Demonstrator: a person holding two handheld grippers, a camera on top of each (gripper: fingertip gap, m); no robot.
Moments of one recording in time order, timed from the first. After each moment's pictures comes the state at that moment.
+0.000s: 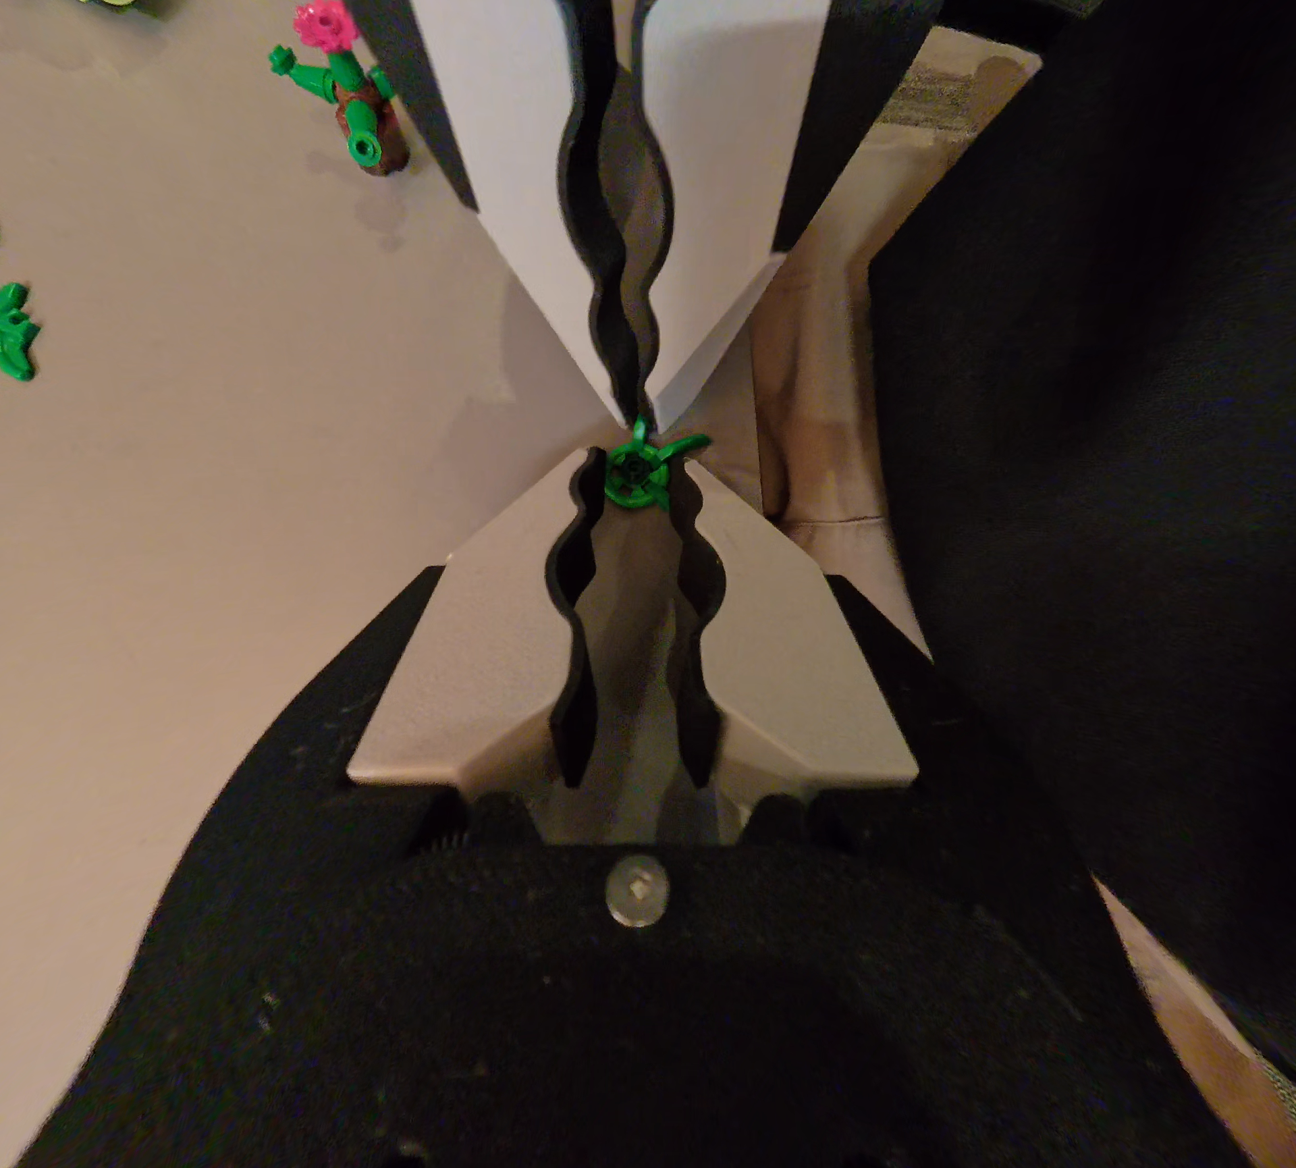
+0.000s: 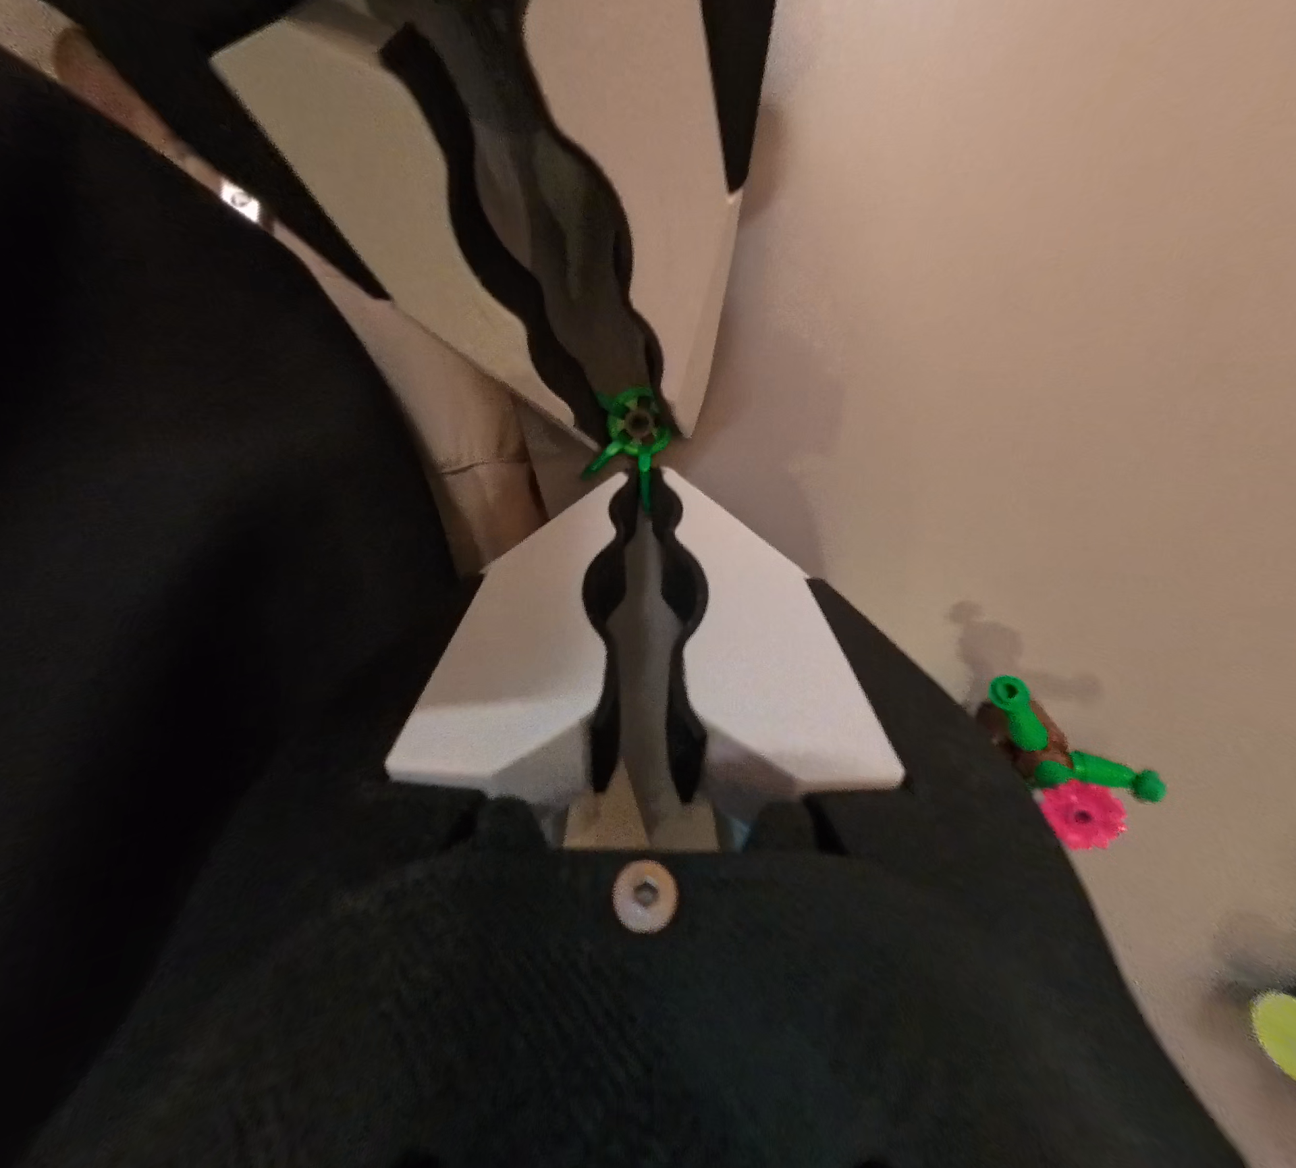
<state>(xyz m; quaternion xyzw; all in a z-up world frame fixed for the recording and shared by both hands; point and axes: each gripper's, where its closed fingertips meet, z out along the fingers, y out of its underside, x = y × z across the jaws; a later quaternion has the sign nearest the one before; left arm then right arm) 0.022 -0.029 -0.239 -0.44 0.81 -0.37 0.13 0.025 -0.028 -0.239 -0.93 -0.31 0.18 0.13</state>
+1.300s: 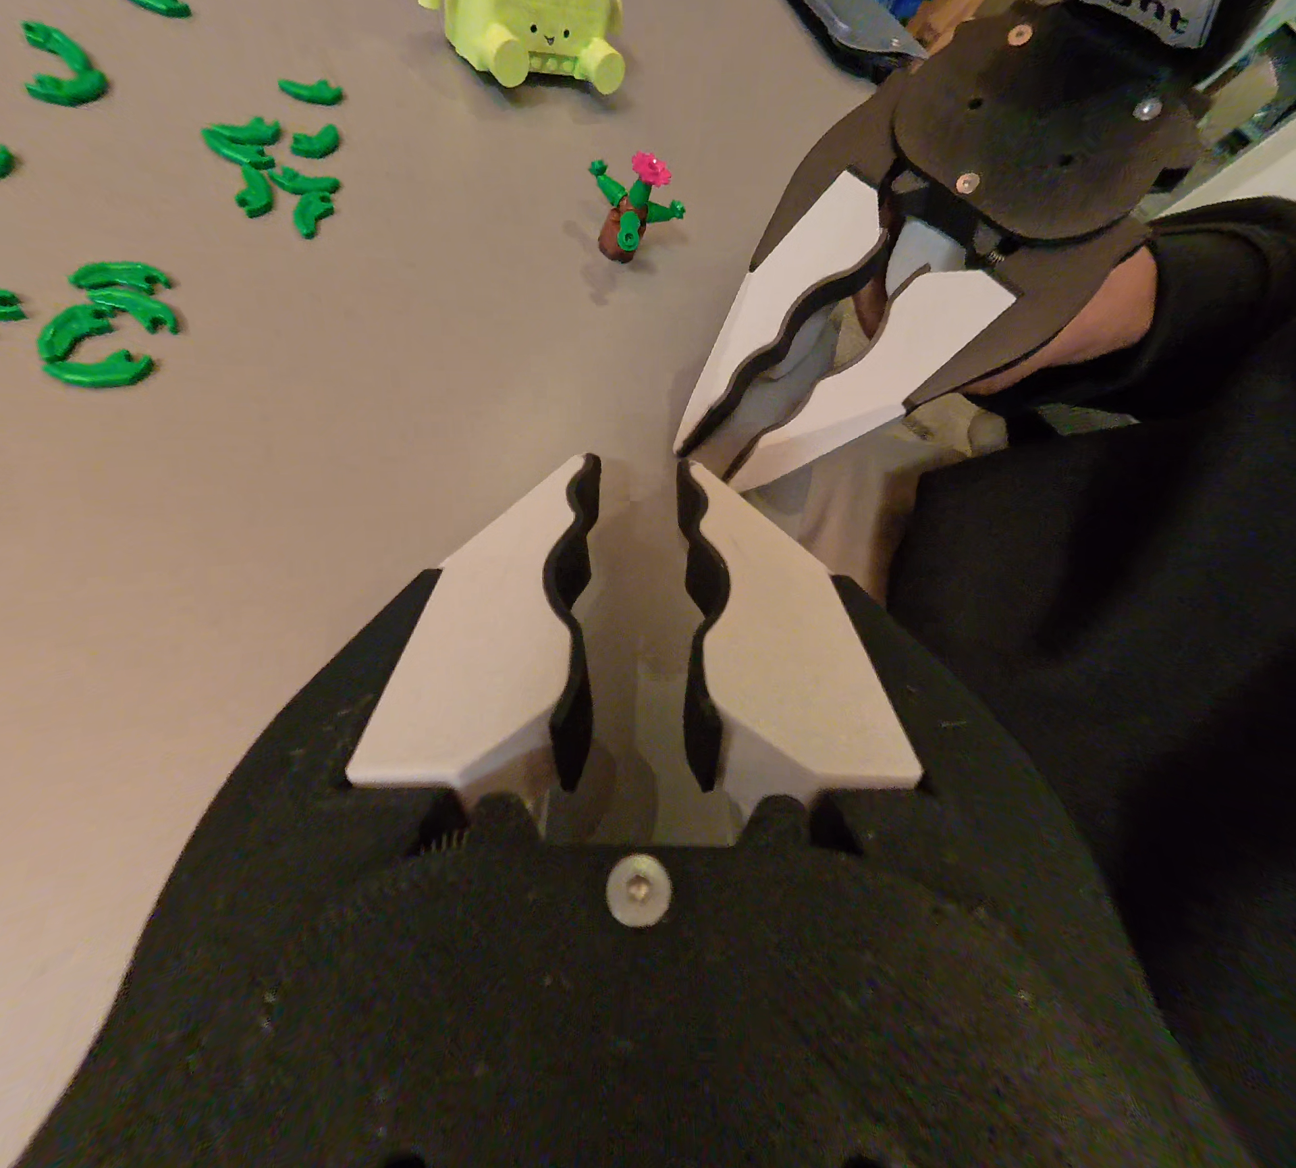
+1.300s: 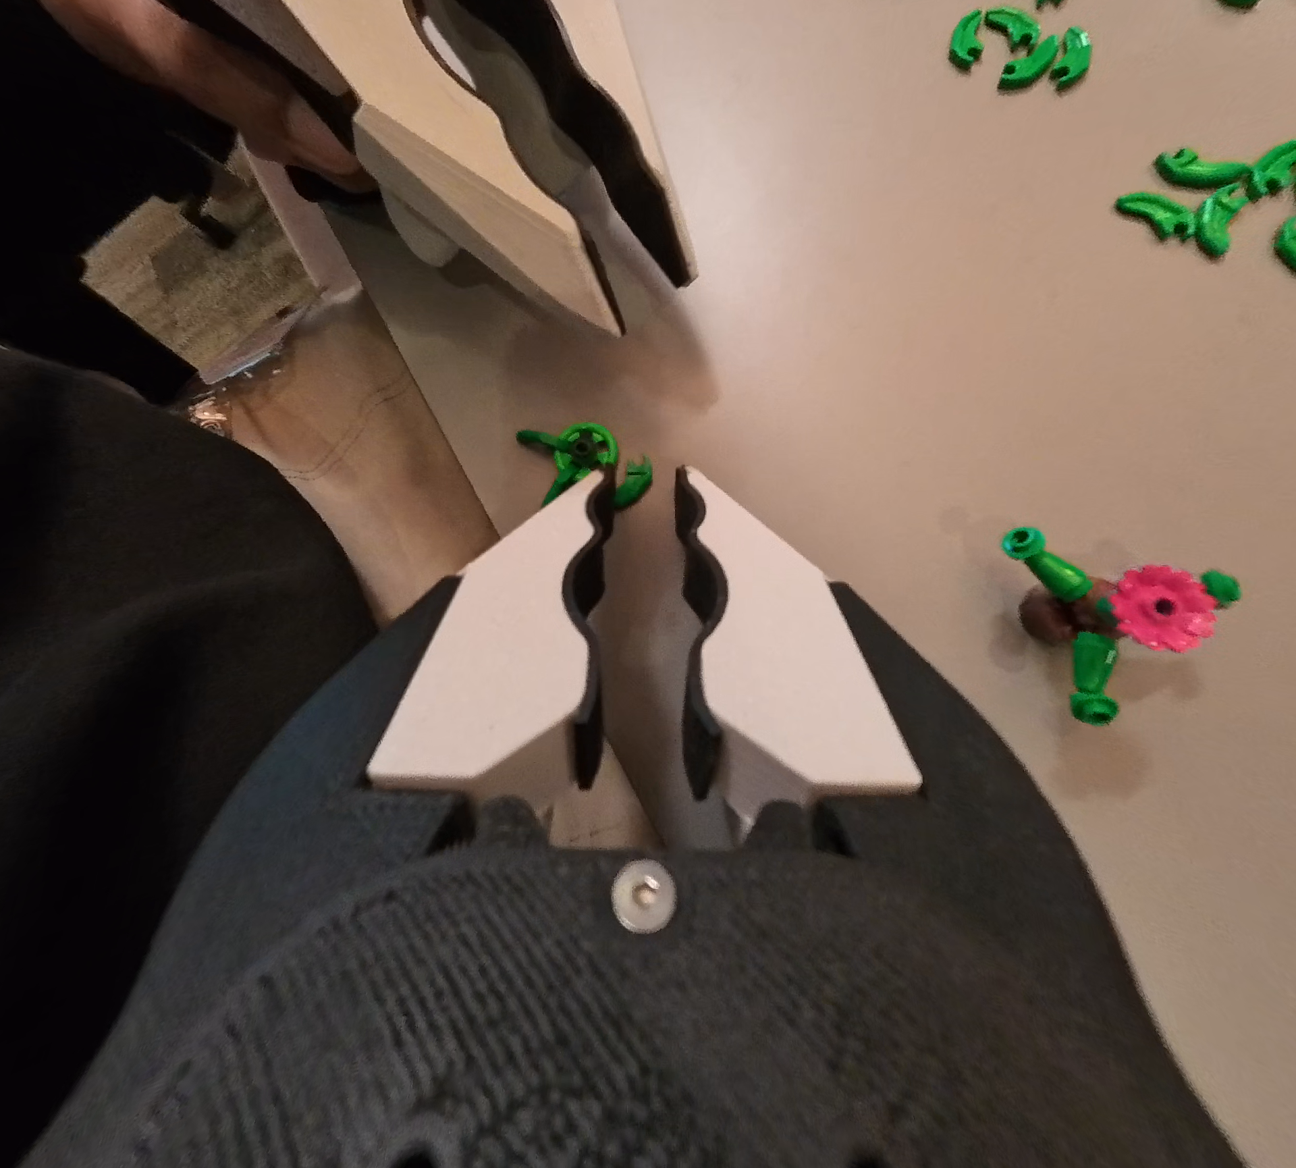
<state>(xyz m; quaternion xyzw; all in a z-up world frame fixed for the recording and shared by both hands) 0.034 0.009 -0.209 -0.60 0.62 -0.48 0.14 0.035 -0.015 -0.234 -0.91 -0.15 0.18 0.35</state>
